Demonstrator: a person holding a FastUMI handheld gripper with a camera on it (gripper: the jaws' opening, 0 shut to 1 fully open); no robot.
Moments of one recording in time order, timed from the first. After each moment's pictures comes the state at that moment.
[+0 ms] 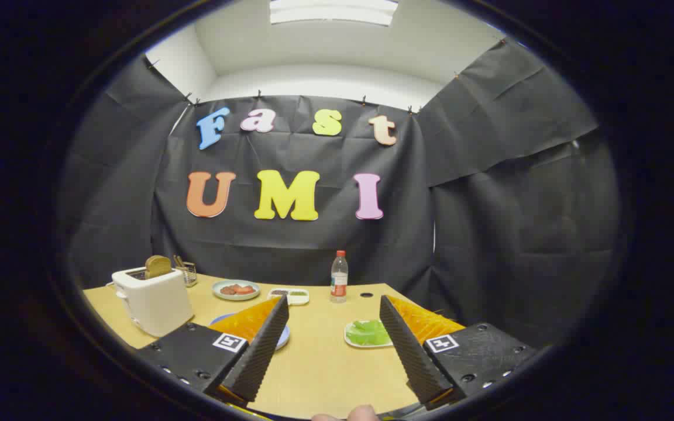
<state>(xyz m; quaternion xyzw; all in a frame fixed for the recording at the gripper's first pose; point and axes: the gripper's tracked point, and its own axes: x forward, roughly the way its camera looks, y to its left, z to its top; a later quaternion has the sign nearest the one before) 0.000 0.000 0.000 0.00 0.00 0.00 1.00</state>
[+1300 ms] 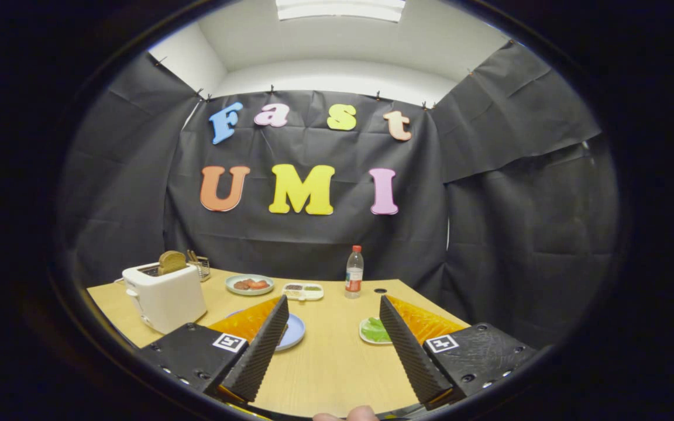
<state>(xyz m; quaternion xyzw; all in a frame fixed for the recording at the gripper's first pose) 0.003 0.023 -0.007 0.00 0.02 0.03 1.00</state>
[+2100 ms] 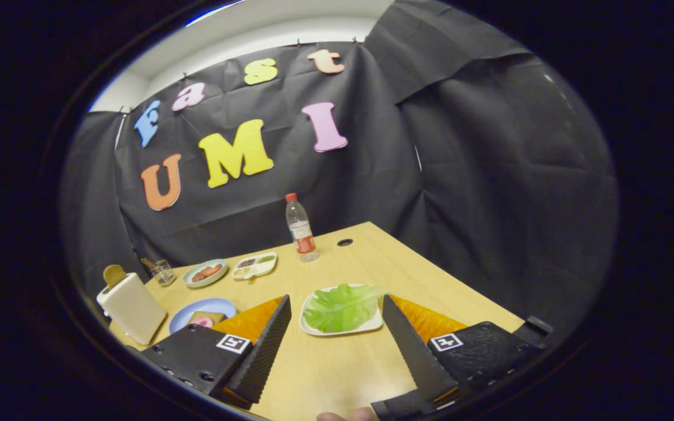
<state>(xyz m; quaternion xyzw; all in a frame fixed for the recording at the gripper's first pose) 0.141 -0.131 -0.103 0.16 0.18 -0.01 0.97</state>
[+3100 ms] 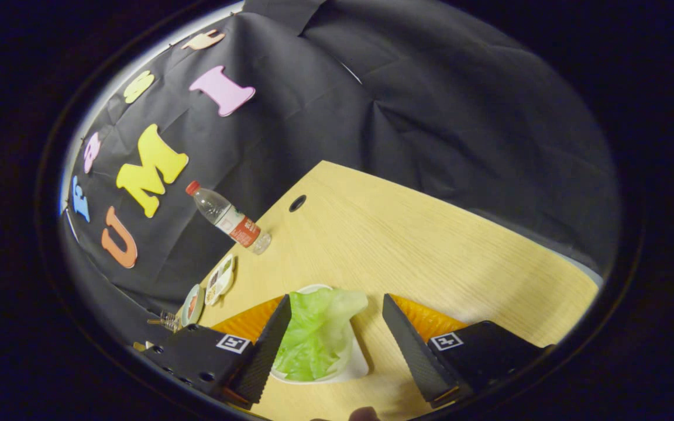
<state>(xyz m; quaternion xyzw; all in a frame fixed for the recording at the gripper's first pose) 0.260 -0.168 -0.203 0.35 0.32 -0.04 0.88</state>
